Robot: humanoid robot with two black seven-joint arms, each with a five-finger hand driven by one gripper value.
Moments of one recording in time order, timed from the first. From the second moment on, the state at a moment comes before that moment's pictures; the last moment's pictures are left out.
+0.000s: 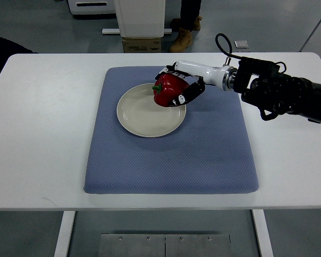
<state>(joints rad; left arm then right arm) -0.01 0.00 -0.21 -0.18 0.04 0.01 -0.14 1.44 -0.05 -0.60 0.65 -0.38 0.04 0.51</state>
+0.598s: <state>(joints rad) -0.01 0.00 -0.21 -0.18 0.04 0.01 -0.15 1.35 0.00 -0.56 0.63 -0.35 0.02 0.42</state>
